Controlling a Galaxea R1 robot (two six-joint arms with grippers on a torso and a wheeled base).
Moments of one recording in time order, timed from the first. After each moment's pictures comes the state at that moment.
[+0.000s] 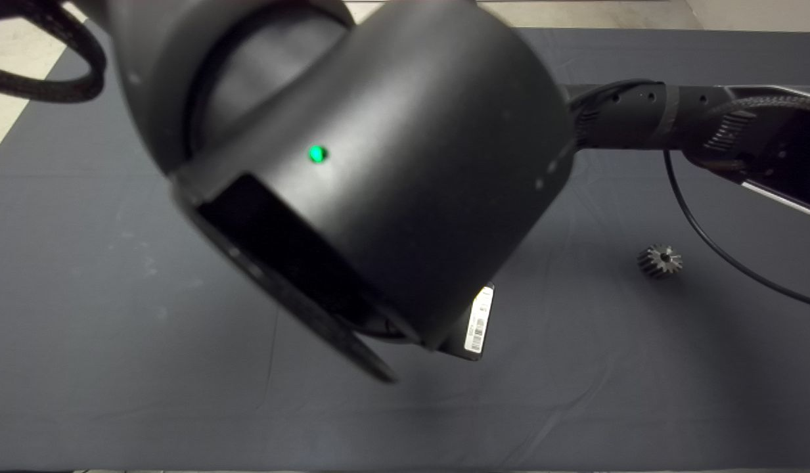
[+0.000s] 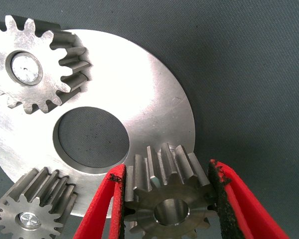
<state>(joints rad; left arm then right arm) -0.84 2.92 -0.61 0.10 1.53 -2.06 0.37 2.83 -1.34 -0.36 -1.53 1.33</state>
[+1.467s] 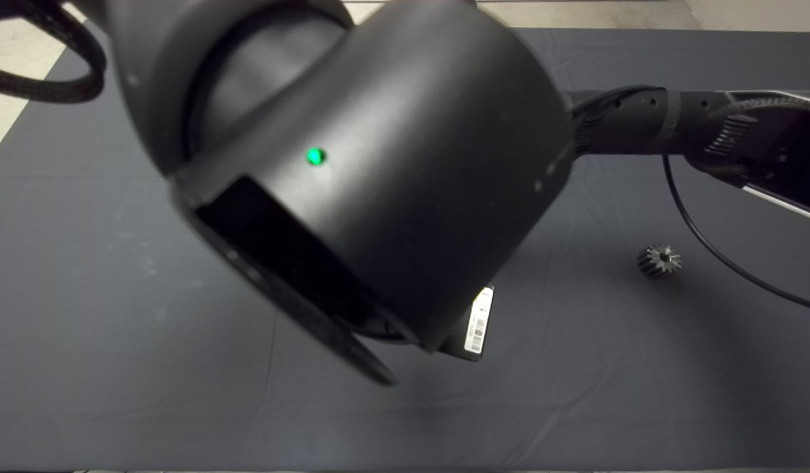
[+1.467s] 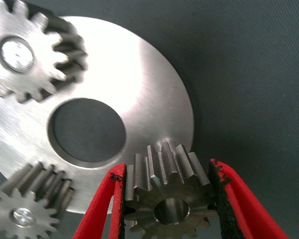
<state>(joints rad) -0.84 2.92 -0.61 0.10 1.53 -2.06 0.37 2.85 -1.33 -0.37 -1.56 1.36</state>
